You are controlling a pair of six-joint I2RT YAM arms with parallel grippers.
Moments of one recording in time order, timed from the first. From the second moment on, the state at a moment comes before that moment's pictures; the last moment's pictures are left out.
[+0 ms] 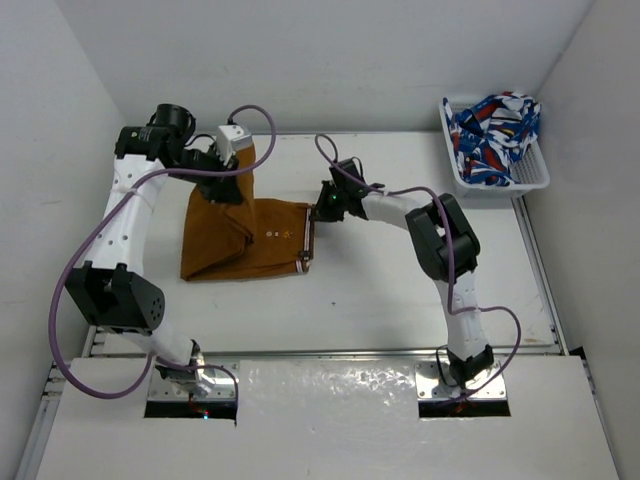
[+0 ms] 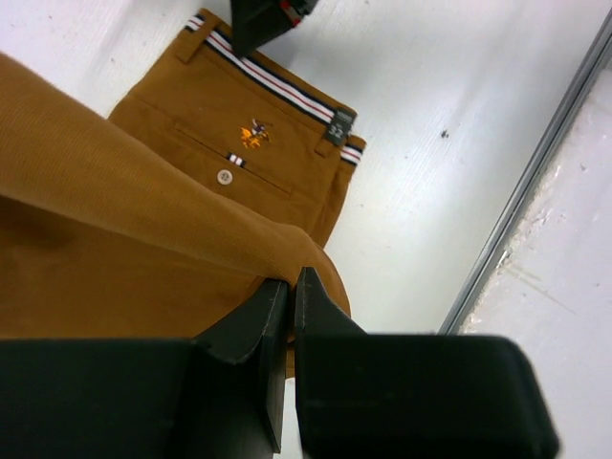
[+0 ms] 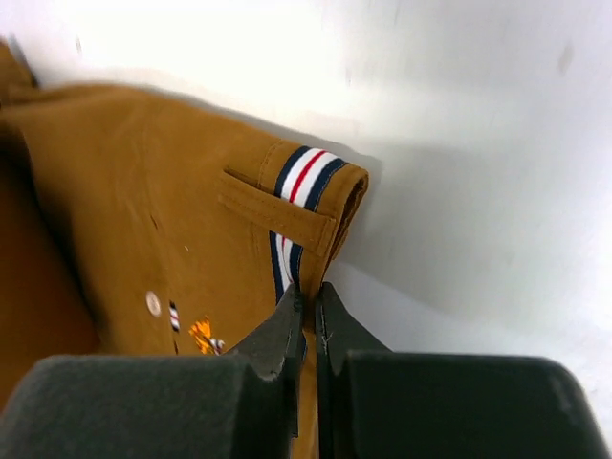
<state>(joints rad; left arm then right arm) -0.05 1.59 1.76 -1.33 0.74 0.73 0.52 2.21 1.48 -0.08 -0.23 0.73</state>
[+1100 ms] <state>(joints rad) -0.07 1.74 1.71 -0.96 0.69 0.20 0.88 1.90 1.25 0.40 0.03 0.27</state>
